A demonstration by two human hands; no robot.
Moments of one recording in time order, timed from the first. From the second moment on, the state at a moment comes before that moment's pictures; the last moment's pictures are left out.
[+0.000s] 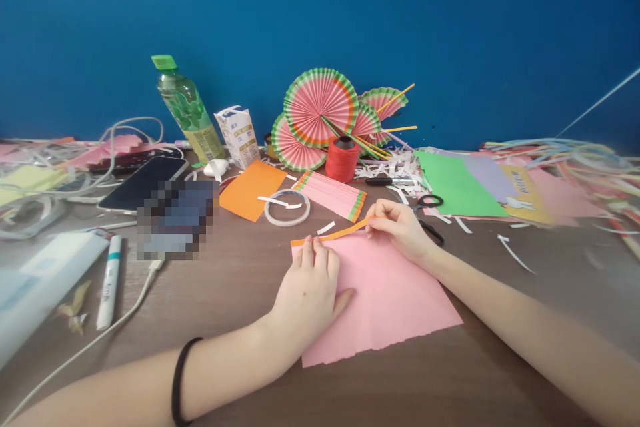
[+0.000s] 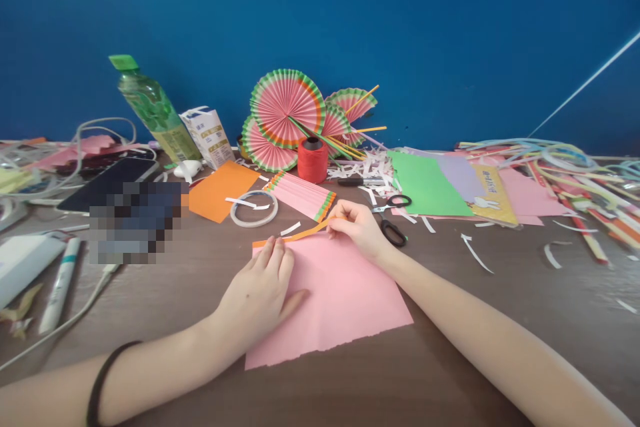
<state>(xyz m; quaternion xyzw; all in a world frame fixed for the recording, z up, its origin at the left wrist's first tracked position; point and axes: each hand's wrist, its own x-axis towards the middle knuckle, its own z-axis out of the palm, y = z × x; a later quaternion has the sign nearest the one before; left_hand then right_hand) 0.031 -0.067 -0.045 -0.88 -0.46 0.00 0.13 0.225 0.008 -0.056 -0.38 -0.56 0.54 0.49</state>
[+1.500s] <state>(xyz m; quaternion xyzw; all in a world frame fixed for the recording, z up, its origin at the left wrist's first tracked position) 0.027 -0.060 -0.033 -0.89 -0.46 -0.02 0.07 0.221 -0.002 -0.042 -0.57 -0.72 0.18 0.35</state>
